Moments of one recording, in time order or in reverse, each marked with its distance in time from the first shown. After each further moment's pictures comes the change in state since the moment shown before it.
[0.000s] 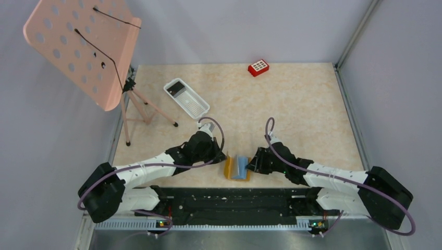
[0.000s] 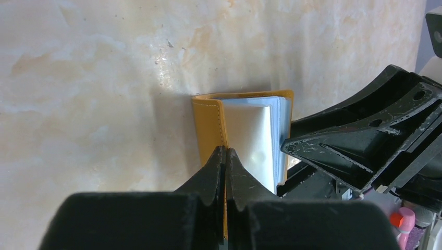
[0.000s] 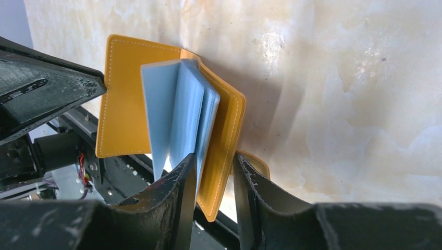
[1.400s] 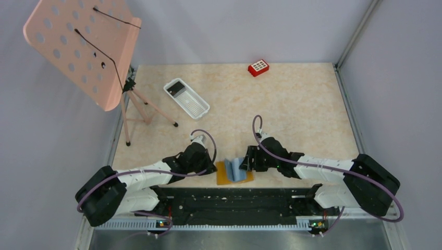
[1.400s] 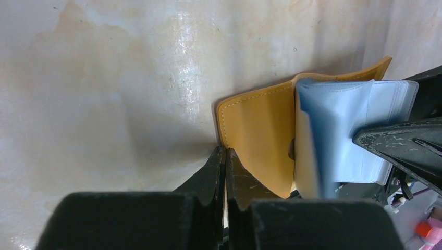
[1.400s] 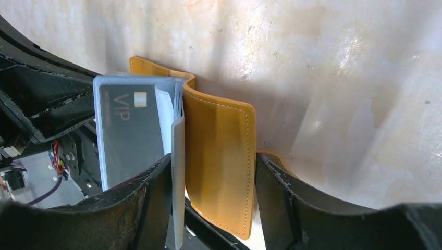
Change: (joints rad) left arm 0.011 -0.045 -0.195 0.019 -0.022 -0.047; right arm 0.000 0.178 0.107 -0.007 -0.063 -0.119
